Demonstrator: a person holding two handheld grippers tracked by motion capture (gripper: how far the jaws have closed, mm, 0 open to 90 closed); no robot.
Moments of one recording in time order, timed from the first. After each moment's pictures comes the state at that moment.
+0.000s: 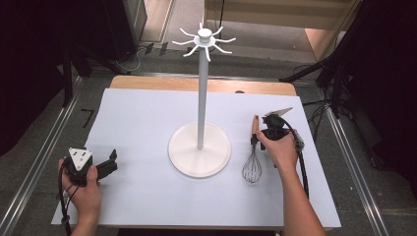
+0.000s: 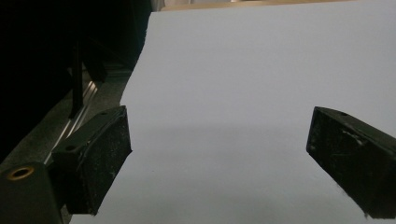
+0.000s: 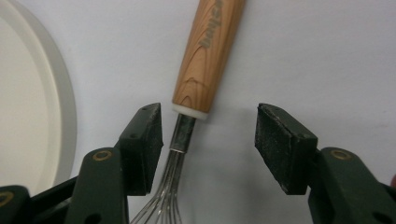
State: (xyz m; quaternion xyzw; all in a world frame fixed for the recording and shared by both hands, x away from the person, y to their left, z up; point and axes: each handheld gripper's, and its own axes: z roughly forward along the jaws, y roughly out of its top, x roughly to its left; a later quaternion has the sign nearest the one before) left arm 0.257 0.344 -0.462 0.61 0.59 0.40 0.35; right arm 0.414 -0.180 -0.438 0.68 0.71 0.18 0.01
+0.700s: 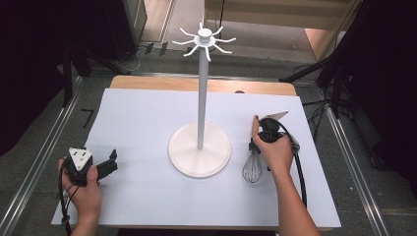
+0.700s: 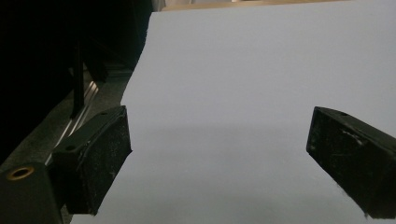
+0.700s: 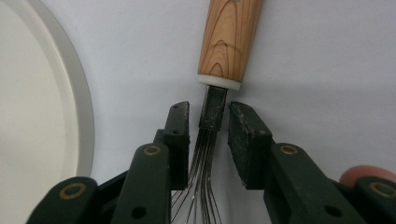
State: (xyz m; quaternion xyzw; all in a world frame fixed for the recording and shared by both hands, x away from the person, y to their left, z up) left arm 0.257 0.344 -0.463 0.61 0.59 0.40 0.34; right arm 0.409 -0.167 -0.445 0.71 0.69 0.16 -0.03
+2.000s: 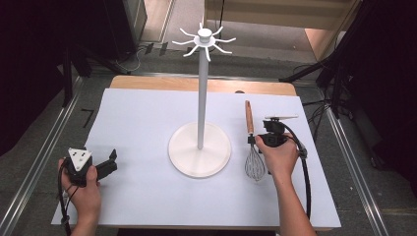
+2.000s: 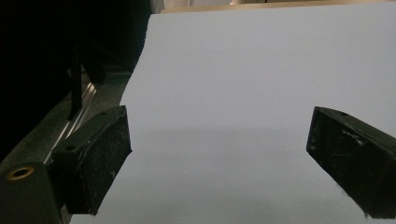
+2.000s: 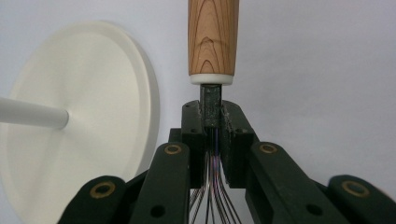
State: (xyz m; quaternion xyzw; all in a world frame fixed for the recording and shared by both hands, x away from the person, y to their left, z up) left arm 0.256 0.345 -0.463 0.61 0.59 0.40 0.35; right arm 0.380 -0.174 -0.426 0.65 0.69 0.33 0.02
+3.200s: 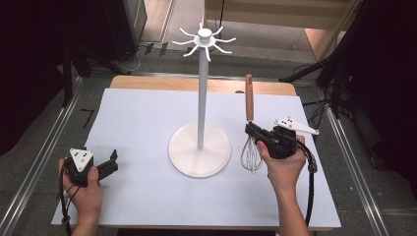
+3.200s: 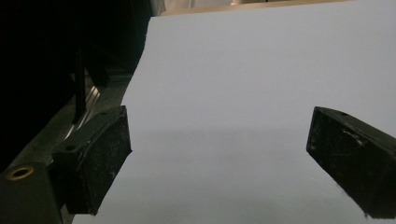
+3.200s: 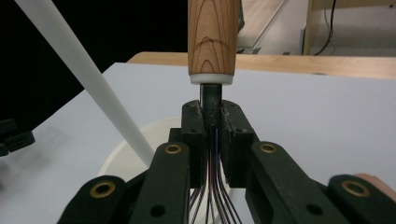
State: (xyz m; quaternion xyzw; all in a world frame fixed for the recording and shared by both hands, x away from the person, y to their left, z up) left arm 0.256 0.342 -0.463 0.61 0.58 0.41 0.34; right arm 0.313 -0.164 -0.366 0.48 0.67 0.54 0.16
